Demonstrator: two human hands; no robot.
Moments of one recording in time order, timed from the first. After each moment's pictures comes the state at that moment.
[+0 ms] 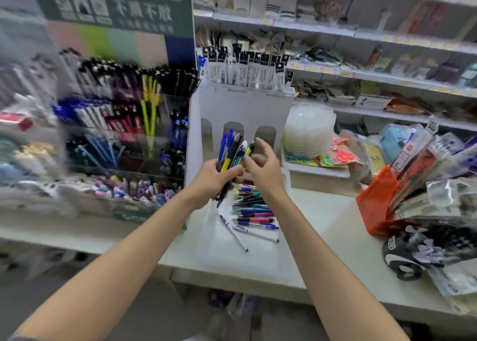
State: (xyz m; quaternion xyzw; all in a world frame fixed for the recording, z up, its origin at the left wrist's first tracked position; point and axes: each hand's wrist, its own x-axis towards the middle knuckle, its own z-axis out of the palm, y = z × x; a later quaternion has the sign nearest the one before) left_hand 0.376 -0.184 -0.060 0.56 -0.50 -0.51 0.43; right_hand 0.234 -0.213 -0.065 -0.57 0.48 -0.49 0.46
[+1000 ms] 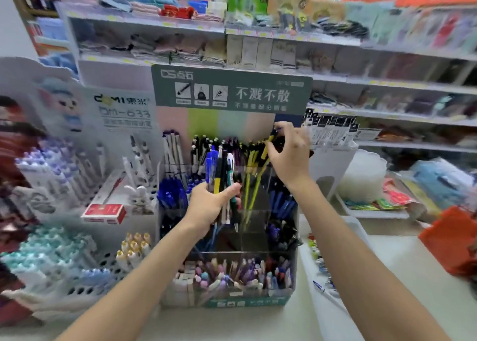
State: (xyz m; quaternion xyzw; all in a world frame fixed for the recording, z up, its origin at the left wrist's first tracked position) left_hand 0.658 -0.247 -0.006 0.51 -0.47 -0.49 0.52; right_hand 0.472 -0.330 0.038 -0.68 0.53 -0.50 -0.12
